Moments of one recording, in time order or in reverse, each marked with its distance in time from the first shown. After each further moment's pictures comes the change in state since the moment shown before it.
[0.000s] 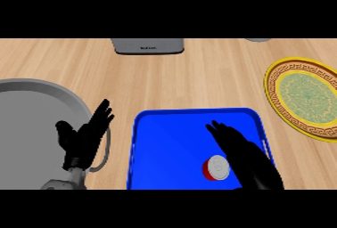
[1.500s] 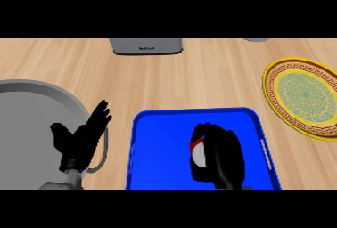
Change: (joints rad) left arm 0.019 -0.009 0.032 -0.015 -0.005 -0.044 -0.001; right arm -0.066 0.272 0.050 0.203 0.454 -0.324 0.158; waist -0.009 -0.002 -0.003
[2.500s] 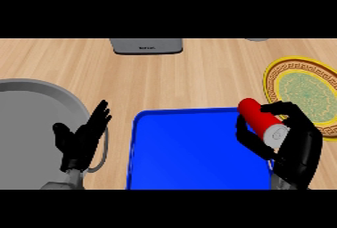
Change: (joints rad) left arm 0.000 -0.015 0.006 -0.001 -0.026 0.006 0.005; right arm 0.097 -0.048 -0.352 -0.195 -0.027 -0.502 -0.048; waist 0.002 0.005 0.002
